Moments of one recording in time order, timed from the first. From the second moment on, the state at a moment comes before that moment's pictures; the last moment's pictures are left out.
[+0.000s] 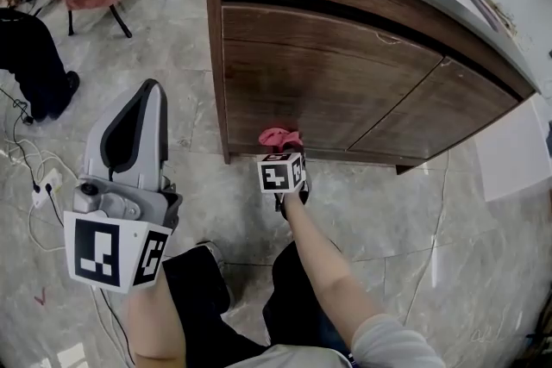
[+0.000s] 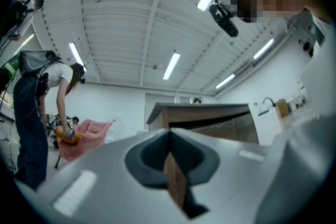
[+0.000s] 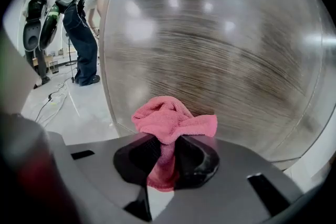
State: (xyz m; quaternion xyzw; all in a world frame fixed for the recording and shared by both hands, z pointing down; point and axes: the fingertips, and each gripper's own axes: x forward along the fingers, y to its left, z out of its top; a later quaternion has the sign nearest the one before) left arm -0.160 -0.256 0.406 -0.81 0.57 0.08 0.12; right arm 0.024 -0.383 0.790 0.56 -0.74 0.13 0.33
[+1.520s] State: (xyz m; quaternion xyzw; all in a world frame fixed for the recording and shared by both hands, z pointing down) left arm -0.187 -0.315 0.454 -0.80 0.59 0.06 0.07; right arm -0.075 -0.346 0.724 0.52 -0.83 0.12 0.17
